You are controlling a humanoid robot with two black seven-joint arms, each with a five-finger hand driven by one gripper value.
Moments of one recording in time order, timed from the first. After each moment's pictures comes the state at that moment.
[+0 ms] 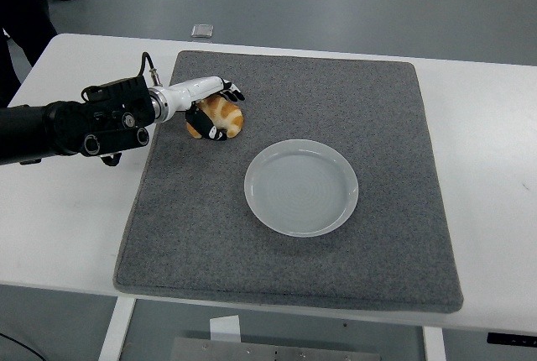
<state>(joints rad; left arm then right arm) -1.29 0.34 0.49 -0.86 0.61 0.23 -0.20 0.05 0.00 0.07 0.15 0.26 -0.20 -0.02</state>
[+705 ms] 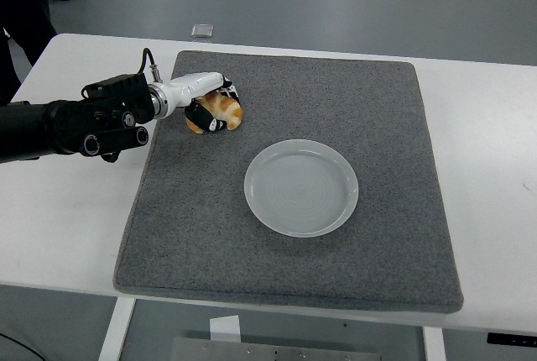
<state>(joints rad) -1.29 0.34 0.49 -0.85 0.67 0.26 -0.20 0.05 0.00 0.07 0.15 0.26 -0.20 -0.02</state>
